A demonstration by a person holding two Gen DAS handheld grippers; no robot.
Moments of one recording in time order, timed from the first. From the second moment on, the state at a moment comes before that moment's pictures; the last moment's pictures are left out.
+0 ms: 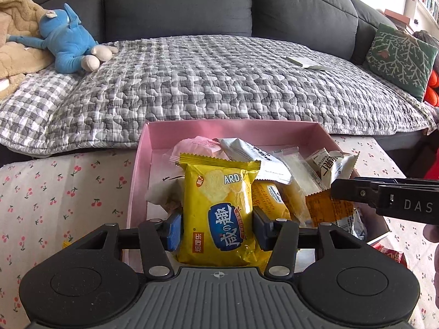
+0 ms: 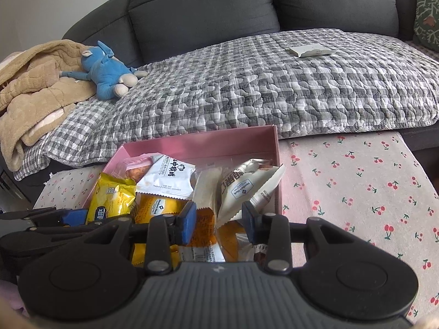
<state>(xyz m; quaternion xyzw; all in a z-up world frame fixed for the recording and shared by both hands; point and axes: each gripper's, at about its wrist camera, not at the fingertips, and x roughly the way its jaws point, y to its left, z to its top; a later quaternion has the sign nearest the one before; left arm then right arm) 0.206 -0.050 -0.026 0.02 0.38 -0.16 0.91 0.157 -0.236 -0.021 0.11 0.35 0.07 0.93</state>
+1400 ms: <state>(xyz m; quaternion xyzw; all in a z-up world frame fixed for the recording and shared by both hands) 0.069 -0.014 -0.014 0.05 0.37 -0.19 0.91 0.054 -0.245 -0.014 0.05 0.36 0.05 0.93</state>
